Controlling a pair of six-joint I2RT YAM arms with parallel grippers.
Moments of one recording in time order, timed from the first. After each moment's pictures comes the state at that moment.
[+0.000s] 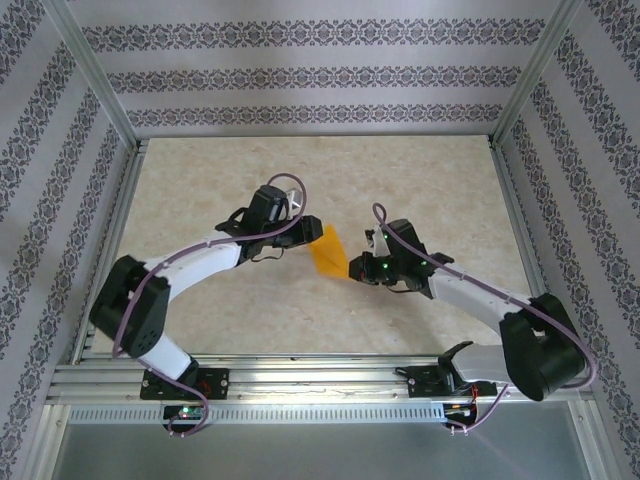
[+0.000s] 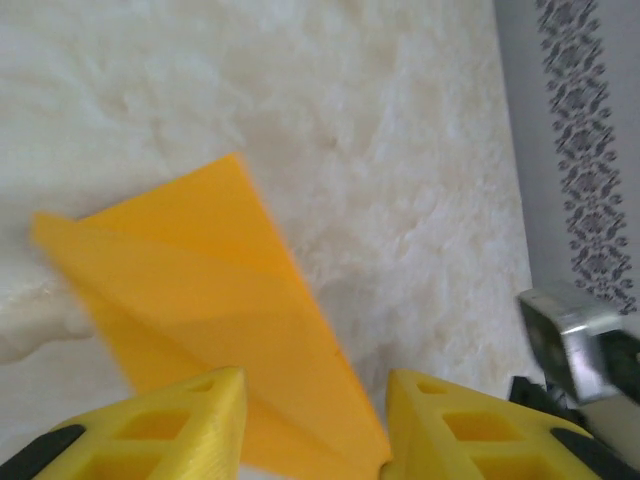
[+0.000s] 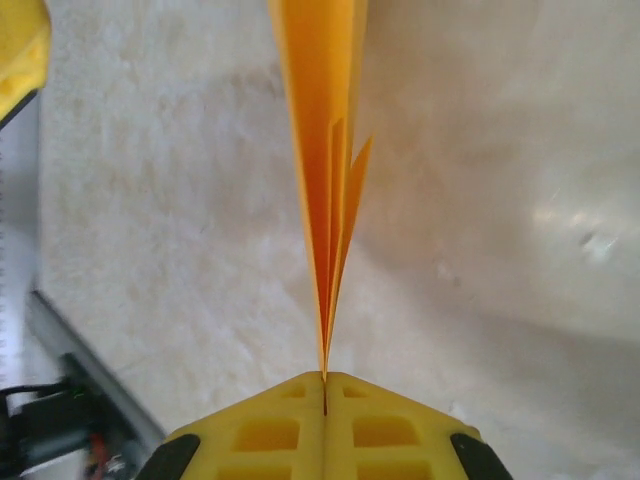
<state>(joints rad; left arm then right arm) -0.54 1.55 1.00 -0.11 0.34 -0.76 0.49 1.27 0.67 -0.25 -0.46 0.61</state>
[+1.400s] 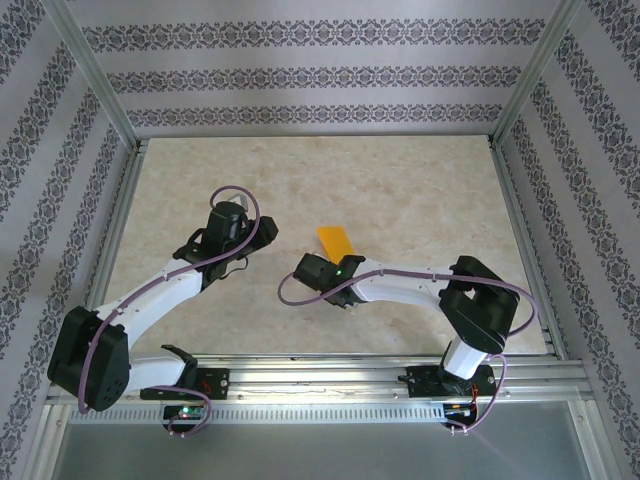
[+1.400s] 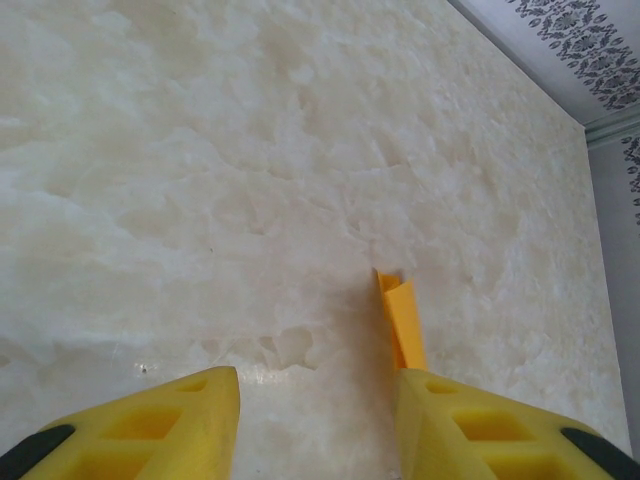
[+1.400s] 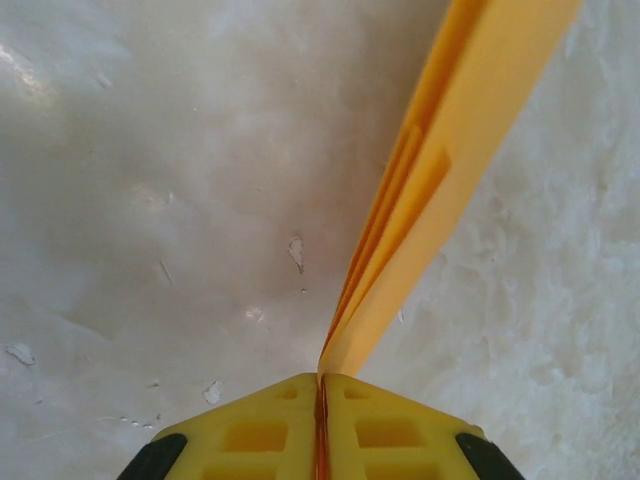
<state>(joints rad) -0.42 1.25 0.75 -0.12 0.06 -0.82 1.03 1.68 1.04 -0.74 0.51 0.05</state>
